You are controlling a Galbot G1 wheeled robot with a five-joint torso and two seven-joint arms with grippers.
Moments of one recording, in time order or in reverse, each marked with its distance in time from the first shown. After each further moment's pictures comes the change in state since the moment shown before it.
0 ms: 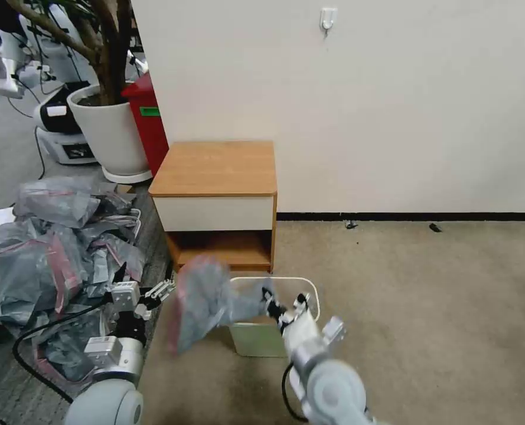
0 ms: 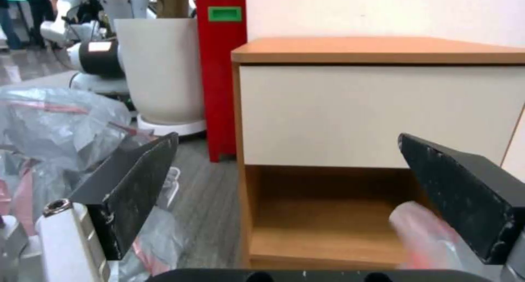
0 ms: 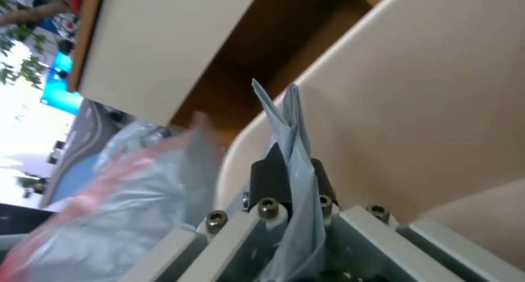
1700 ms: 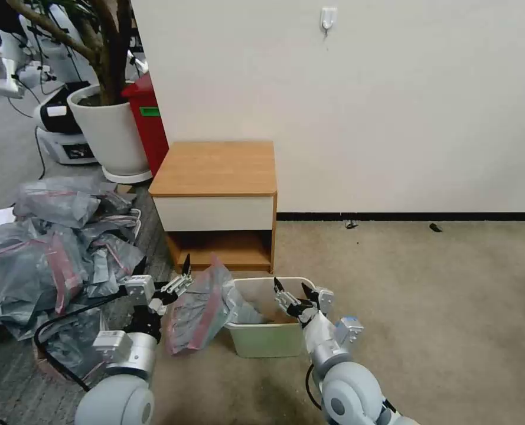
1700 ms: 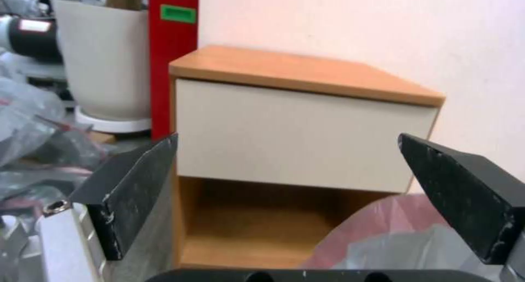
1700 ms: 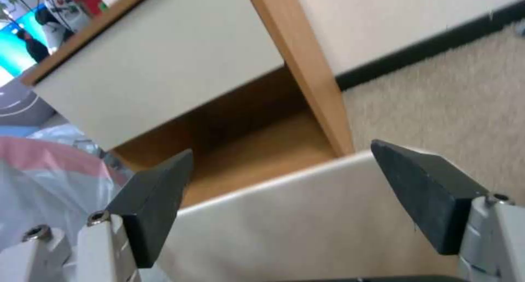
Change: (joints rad) left arm -0.002 0.040 0.050 -0.091 -0.157 0.070 0.035; right arm 0.010 -0.103 0.042 0.022 -0.374 0.025 0.001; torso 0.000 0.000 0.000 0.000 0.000
